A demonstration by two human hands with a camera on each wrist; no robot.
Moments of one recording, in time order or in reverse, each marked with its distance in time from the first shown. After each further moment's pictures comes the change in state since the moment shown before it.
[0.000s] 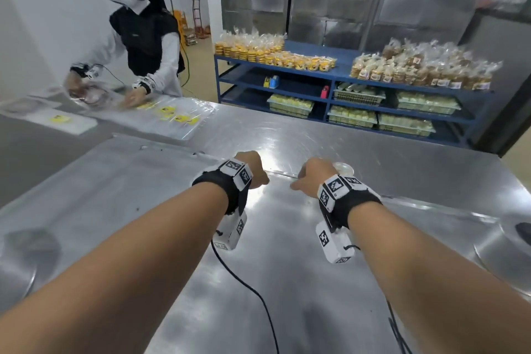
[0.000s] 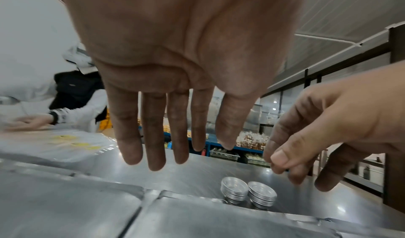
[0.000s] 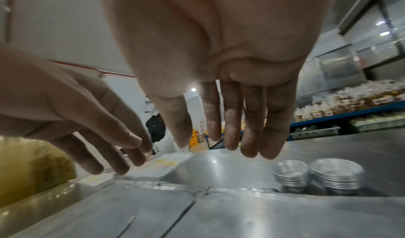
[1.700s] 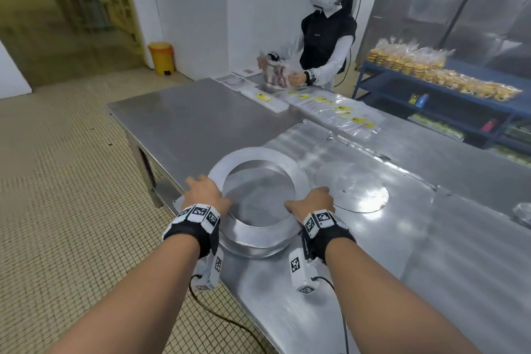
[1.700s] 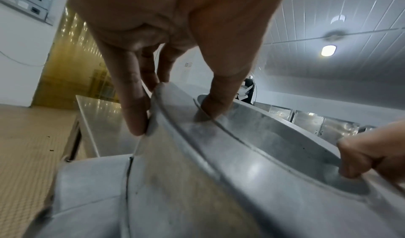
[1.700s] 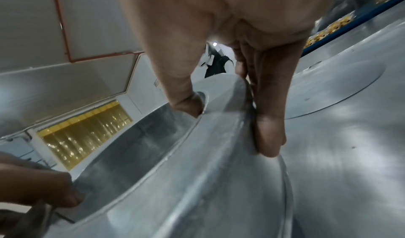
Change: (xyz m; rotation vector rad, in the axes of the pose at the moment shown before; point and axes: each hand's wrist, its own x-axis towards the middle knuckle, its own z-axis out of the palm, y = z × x) left_hand -0.335 -0.529 -0.058 -0.283 0.366 -0.848; right_hand -0.188 -0.455 0.271 0.347 -0.118 0.010
